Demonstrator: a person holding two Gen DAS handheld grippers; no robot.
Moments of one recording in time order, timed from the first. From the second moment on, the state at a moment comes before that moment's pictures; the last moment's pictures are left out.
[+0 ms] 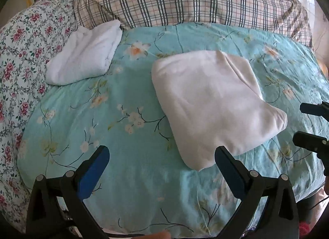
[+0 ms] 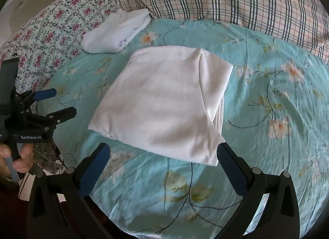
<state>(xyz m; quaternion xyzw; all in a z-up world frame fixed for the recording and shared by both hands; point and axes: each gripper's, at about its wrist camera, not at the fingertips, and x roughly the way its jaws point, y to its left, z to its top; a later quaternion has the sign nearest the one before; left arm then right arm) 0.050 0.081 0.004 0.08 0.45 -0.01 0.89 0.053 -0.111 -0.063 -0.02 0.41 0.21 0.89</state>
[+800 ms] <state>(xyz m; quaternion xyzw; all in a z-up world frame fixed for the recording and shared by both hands) 0.053 0.075 0.008 0.08 0.45 -0.01 0.89 0.066 -0.106 -0.062 -0.02 0.42 0.21 0.88</state>
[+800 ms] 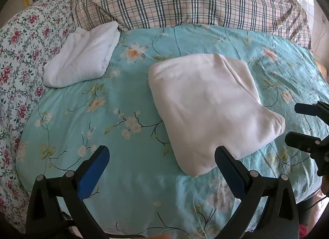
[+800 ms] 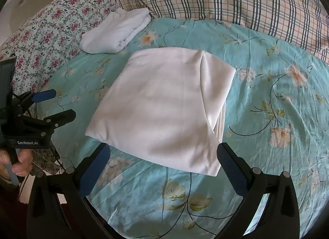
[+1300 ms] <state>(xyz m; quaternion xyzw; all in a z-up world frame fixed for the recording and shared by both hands) 0.051 0.072 0.009 0.09 0.45 -0.01 0.89 0.063 -0.102 -0.062 -0.02 0.42 0.21 0.88</state>
